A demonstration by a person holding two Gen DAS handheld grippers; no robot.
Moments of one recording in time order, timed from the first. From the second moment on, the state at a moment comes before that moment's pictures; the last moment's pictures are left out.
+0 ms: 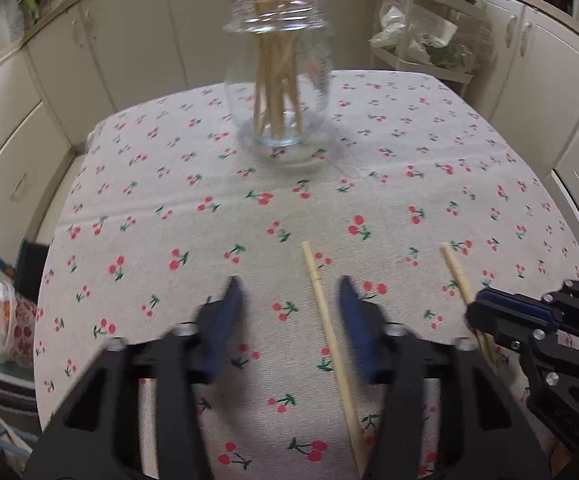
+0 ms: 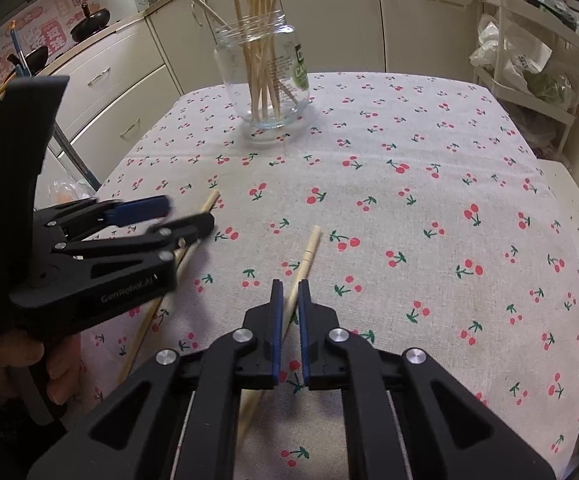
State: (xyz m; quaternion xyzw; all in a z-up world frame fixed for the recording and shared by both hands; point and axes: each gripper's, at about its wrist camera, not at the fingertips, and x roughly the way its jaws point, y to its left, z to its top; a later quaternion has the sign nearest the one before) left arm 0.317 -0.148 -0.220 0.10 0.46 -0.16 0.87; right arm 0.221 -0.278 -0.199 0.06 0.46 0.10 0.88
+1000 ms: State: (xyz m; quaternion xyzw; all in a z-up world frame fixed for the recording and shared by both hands) left arm 0.317 -0.159 -0.217 0.09 0.48 -0.19 0.85; right arm 0.224 -0.274 -0.201 0.04 0.46 0.10 0.88
